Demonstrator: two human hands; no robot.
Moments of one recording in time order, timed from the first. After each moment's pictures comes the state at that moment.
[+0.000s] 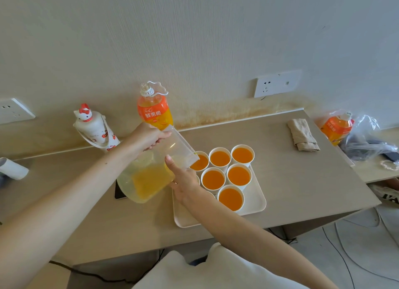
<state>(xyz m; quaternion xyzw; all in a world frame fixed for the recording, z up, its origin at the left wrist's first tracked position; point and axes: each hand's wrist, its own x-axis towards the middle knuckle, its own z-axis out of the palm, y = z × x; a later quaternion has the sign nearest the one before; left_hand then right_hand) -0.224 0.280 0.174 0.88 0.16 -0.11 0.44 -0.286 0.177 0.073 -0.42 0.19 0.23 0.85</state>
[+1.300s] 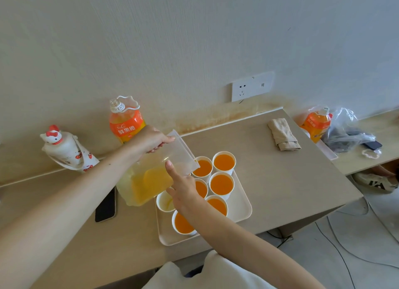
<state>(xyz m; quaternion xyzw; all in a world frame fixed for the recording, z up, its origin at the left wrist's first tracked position) -0.175 0.215 0.169 0.90 0.12 -0.16 0.40 -0.259 0.134 0.057 -0.40 0.22 0.19 0.87</state>
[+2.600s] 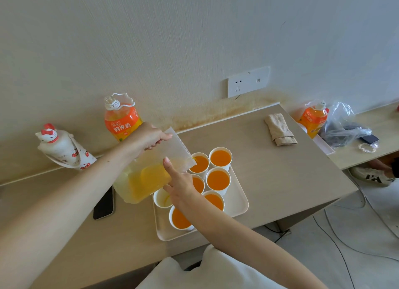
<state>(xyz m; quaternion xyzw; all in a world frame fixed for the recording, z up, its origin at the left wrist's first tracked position) -0.174 0.208 0.166 0.90 0.13 -0.15 0.38 -0.264 0.132 0.065 -0.37 0.22 0.19 0.88</state>
